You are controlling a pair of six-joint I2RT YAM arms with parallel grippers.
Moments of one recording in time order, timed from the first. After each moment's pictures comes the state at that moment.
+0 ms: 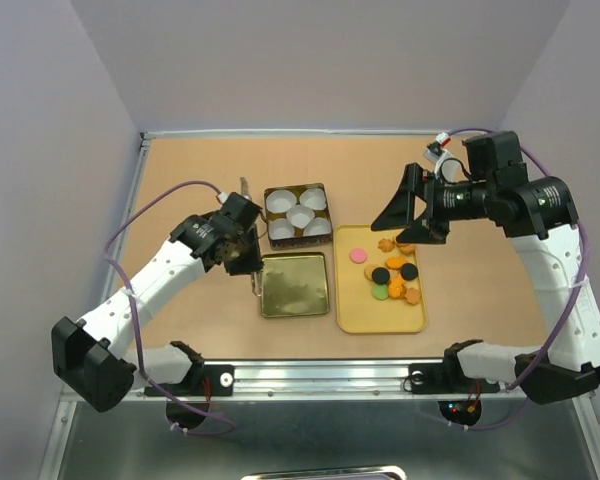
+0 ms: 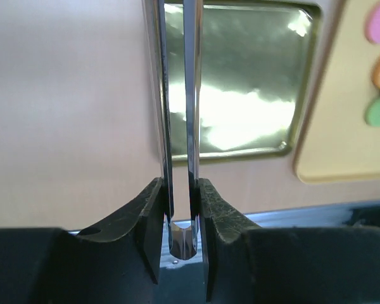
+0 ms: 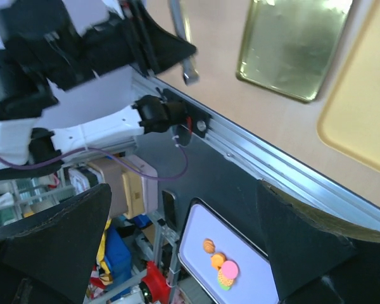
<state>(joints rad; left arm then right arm) -0.58 1.20 1.10 -1.00 -0.08 -0.70 0.32 1.22 1.70 -1.30 -0.68 0.58</state>
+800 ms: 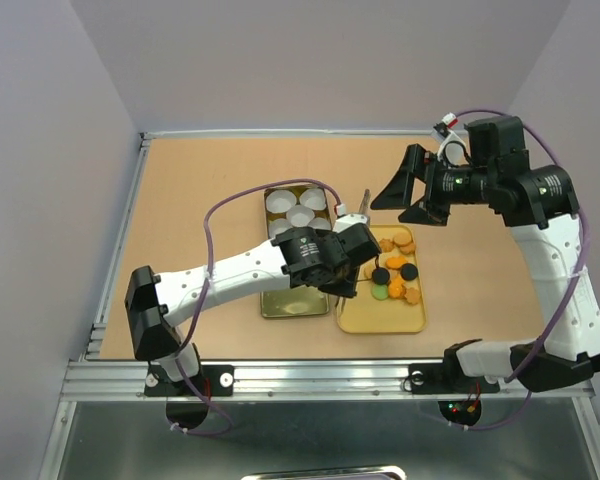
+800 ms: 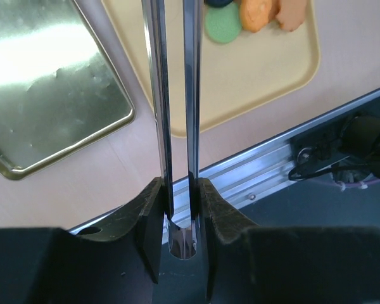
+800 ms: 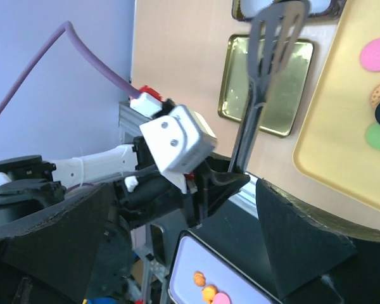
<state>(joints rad) -1.23 1.62 1.59 -1.03 -0.23 -0.84 0.32 1.30 1.82 -1.25 -0.59 0.60</state>
